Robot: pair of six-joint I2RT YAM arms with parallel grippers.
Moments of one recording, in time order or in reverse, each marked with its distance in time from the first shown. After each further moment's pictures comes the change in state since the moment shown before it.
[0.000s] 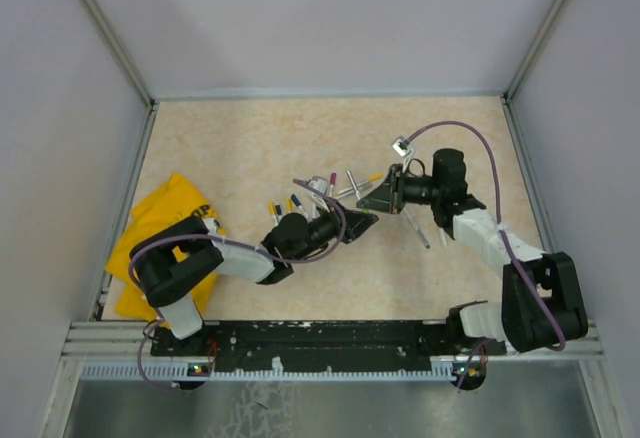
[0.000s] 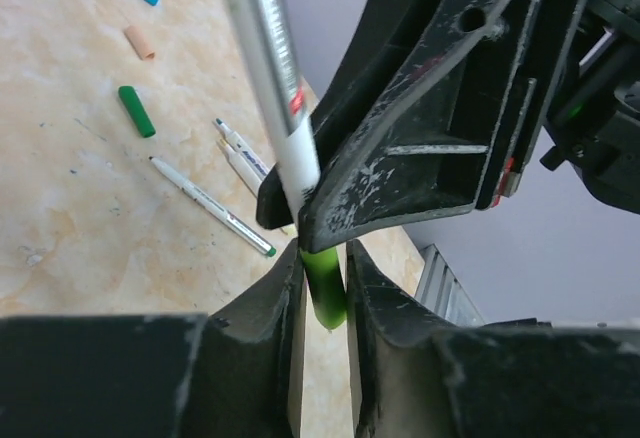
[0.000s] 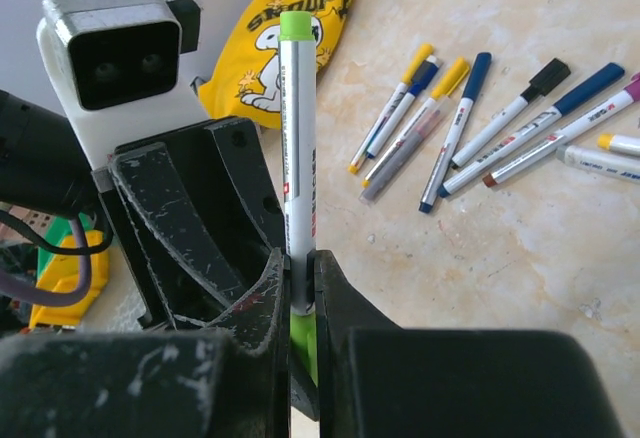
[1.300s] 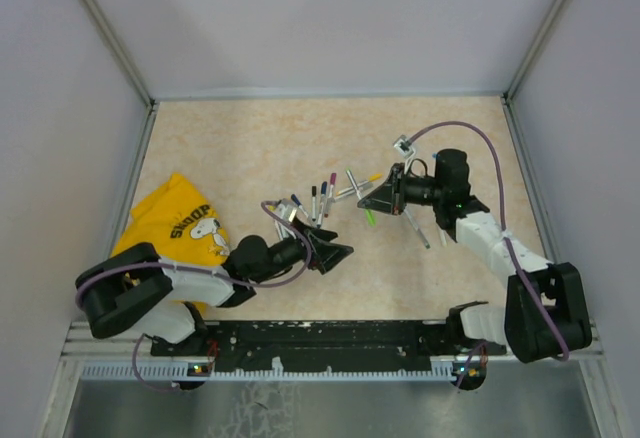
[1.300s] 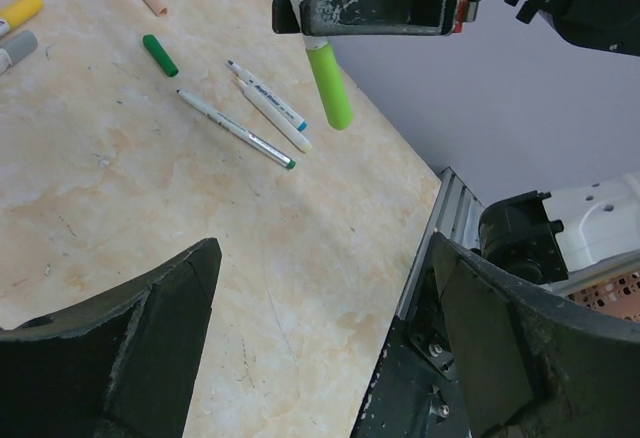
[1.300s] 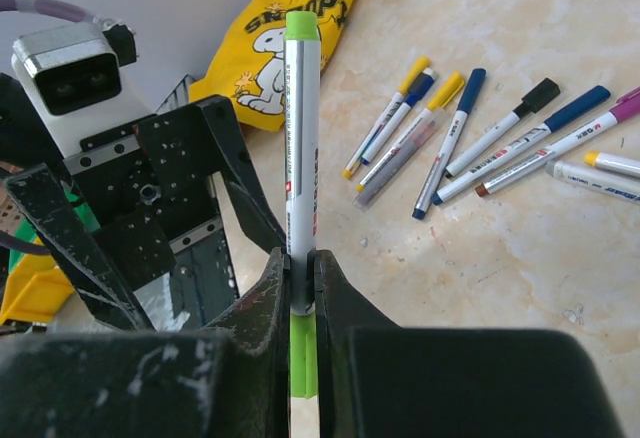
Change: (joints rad) left arm 0.006 -0.338 -0.349 0.011 0.103 0.149; right arm 0.000 -0.048 0.000 -0.030 0.009 -0.060
